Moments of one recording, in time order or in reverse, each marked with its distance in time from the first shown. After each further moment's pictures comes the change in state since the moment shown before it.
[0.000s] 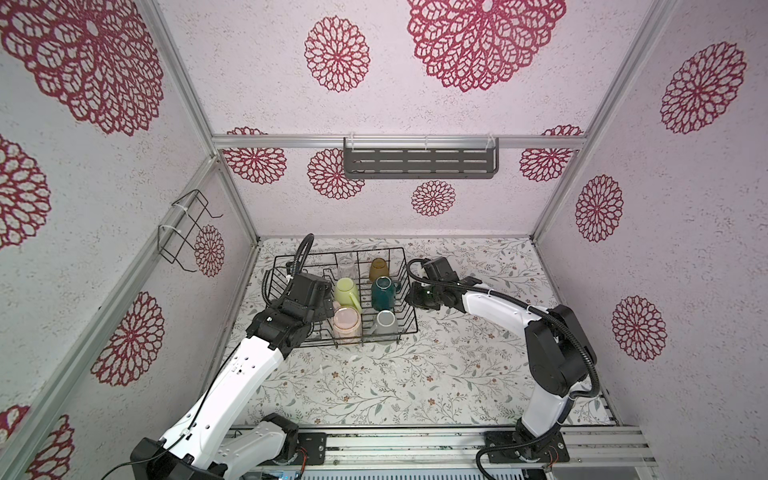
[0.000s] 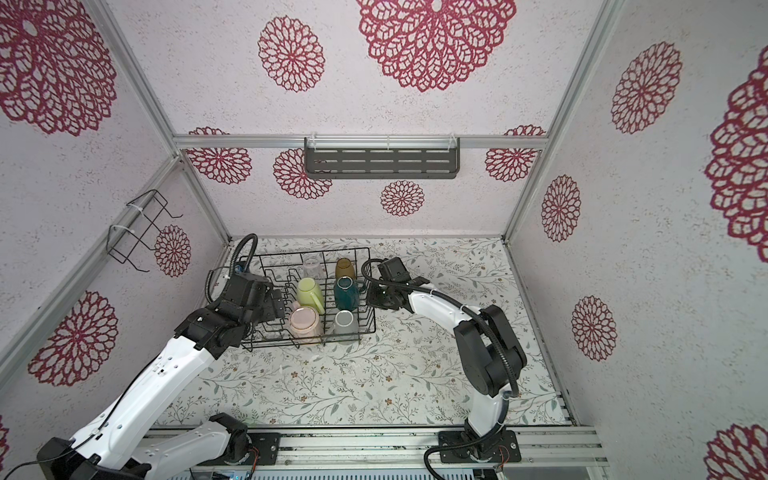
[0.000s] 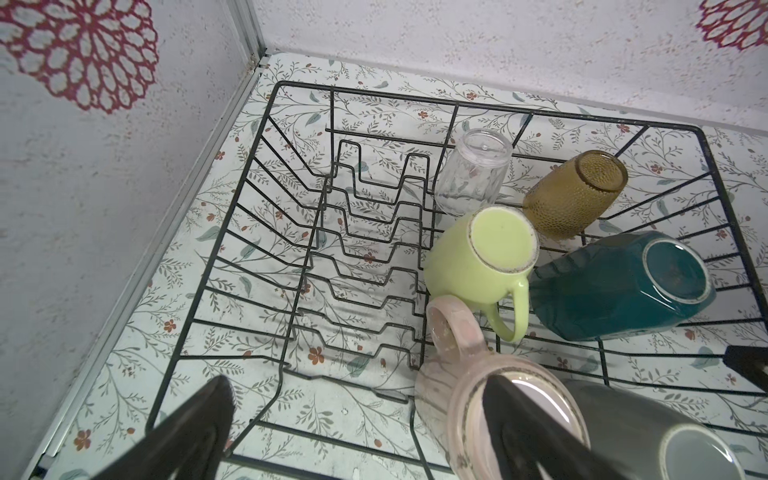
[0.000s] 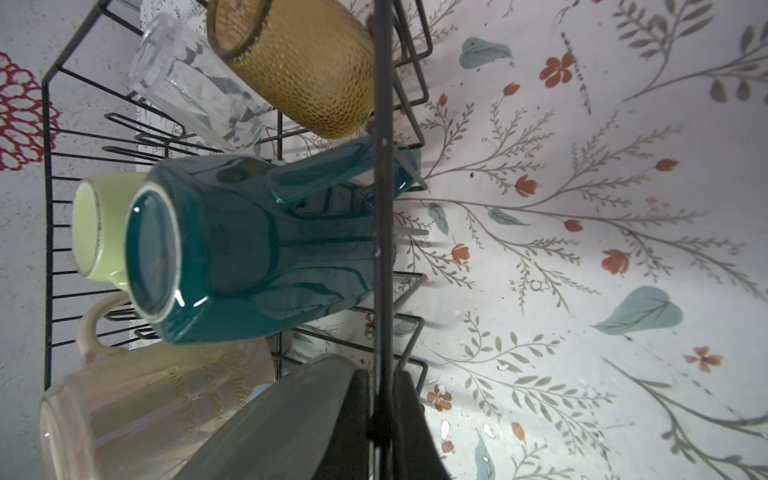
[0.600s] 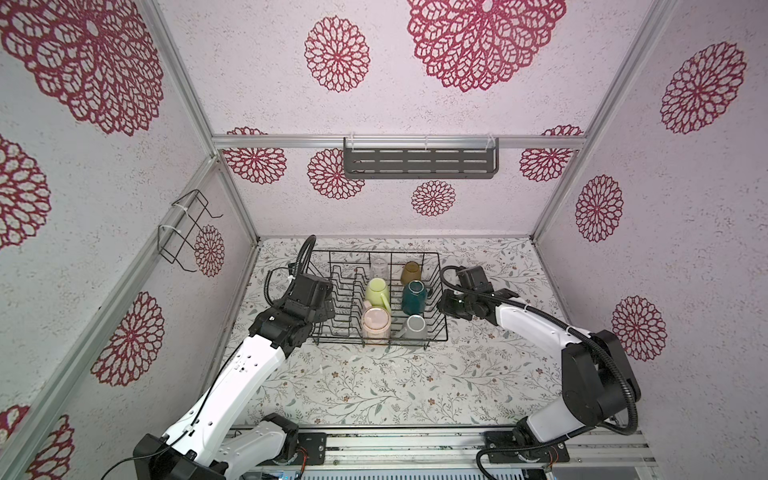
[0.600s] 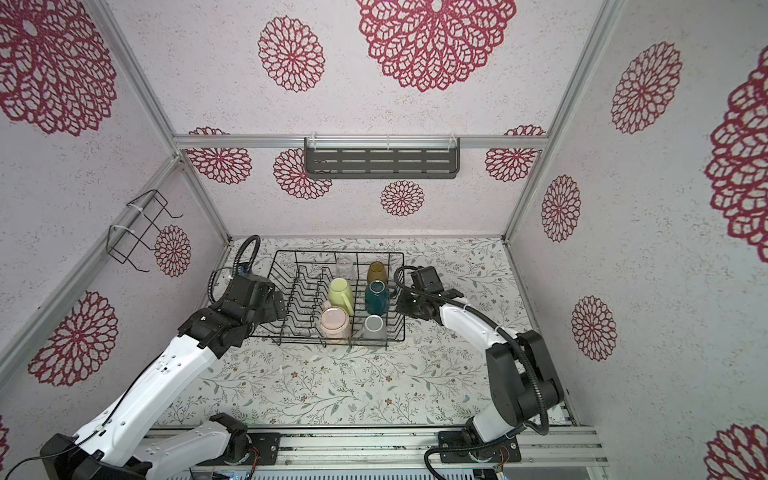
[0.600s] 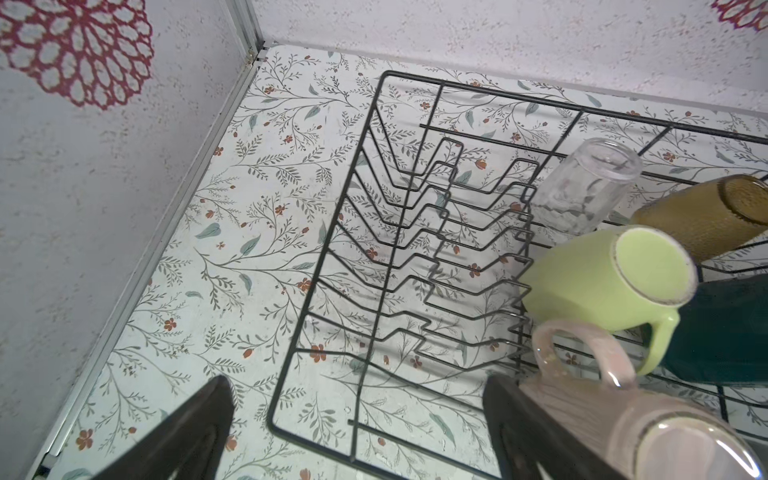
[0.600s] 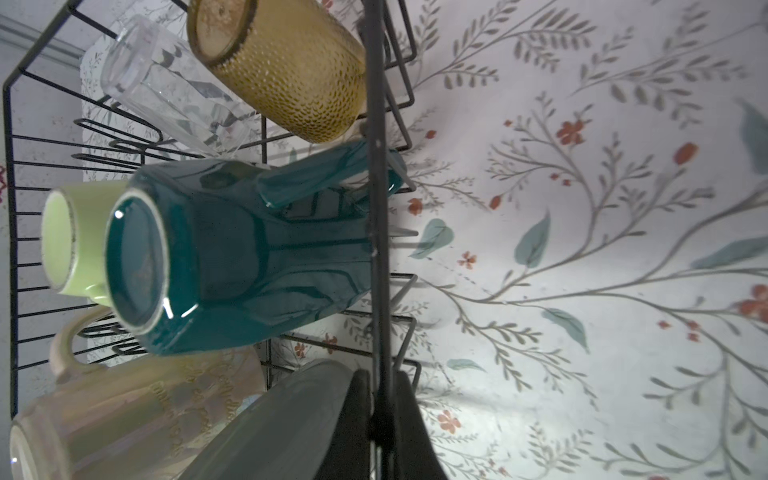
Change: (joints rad) left arm 0.000 0.008 -0.016 0.009 0.005 0.009; right arm -0.179 -0.253 -0.260 -0.035 0.029 -0.043
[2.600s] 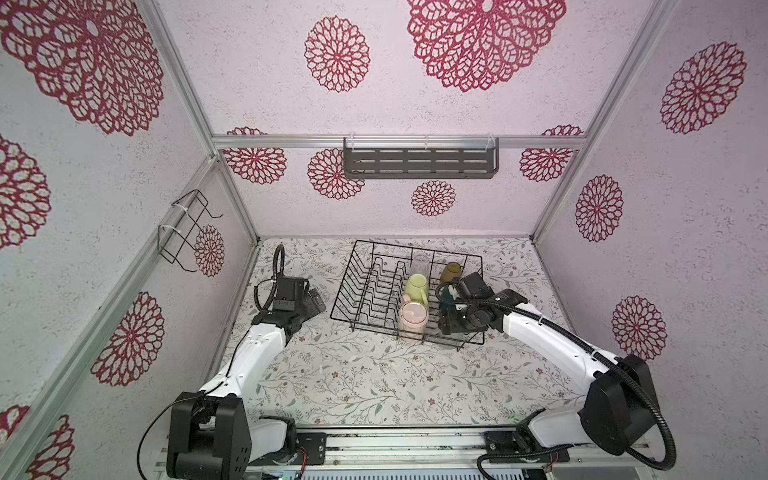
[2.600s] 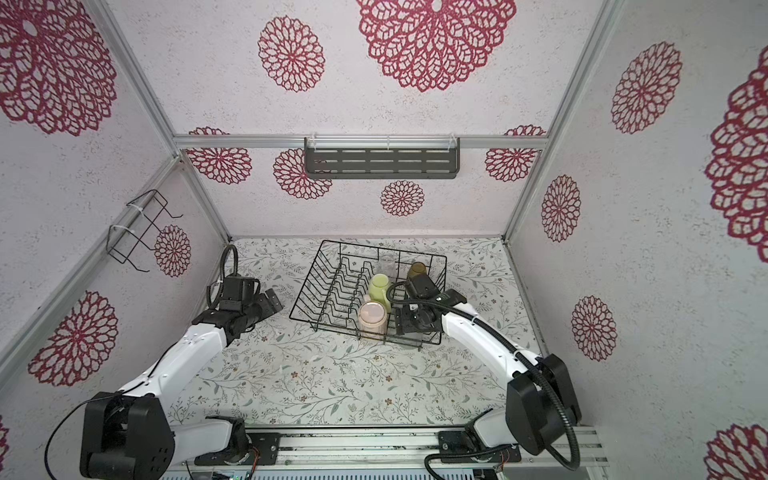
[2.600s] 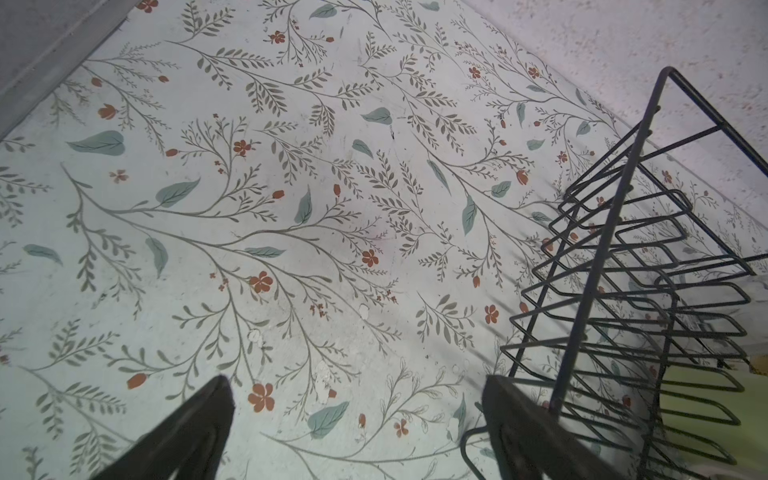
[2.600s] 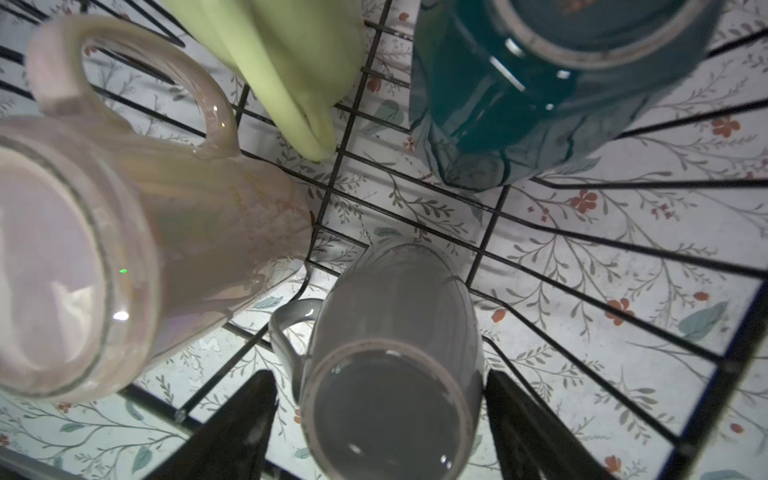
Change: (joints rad) left arm 0.325 0.173 -0.223 0.399 0.345 -0.103; right arm 0.140 -0.121 0.070 -0.419 0.192 -0.256
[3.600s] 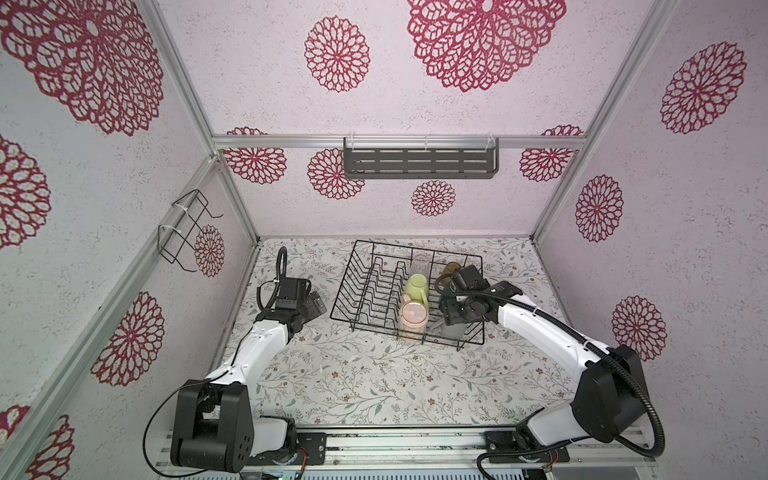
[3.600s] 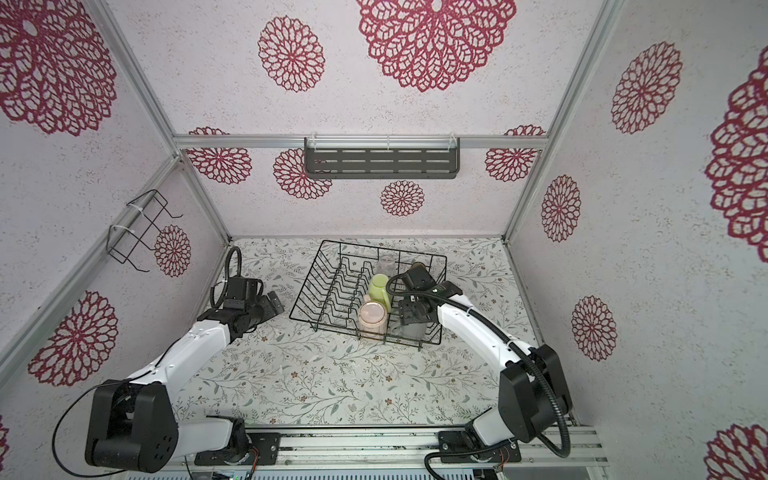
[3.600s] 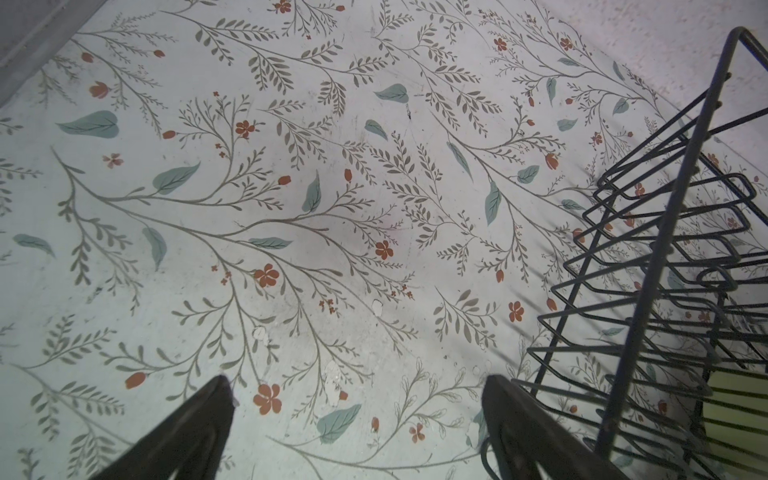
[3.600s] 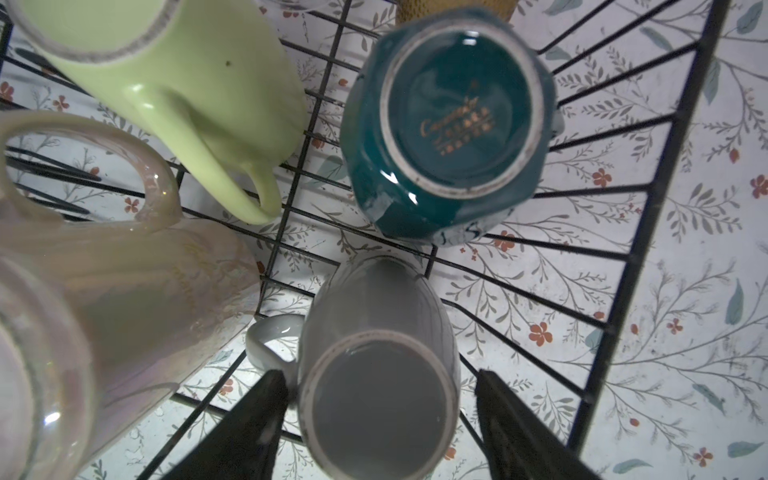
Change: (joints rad) left arm 0.004 0.056 0.003 0.006 -0.005 0.010; right arm -0.008 0.062 0.084 -0.017 0.153 -0.023
